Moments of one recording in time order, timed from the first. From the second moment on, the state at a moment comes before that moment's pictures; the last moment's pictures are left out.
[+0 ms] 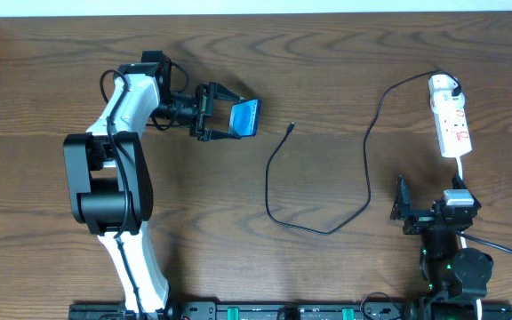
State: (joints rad) left arm 0.01 2.14 1.59 -1.07 1.18 -1.19; right arm -0.06 0.01 0.01 -0.06 -0.08 -0.01
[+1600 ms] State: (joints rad) left arm 0.01 2.14 1.59 -1.07 1.18 -1.23; right arm -0.17 1.43 1.47 -0.82 -0.53 -0.05
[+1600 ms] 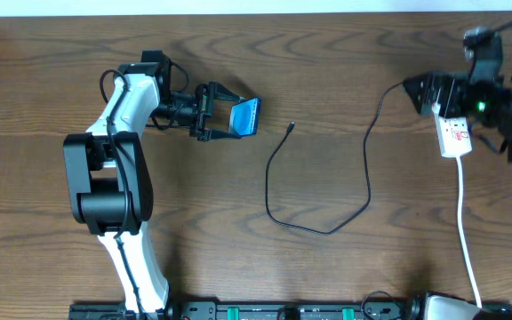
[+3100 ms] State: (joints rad) left arm -0.13 2.14 1.59 -0.89 0.67 -1.54; right arm 0.27 1.99 1.53 -0.53 -0.66 0.57
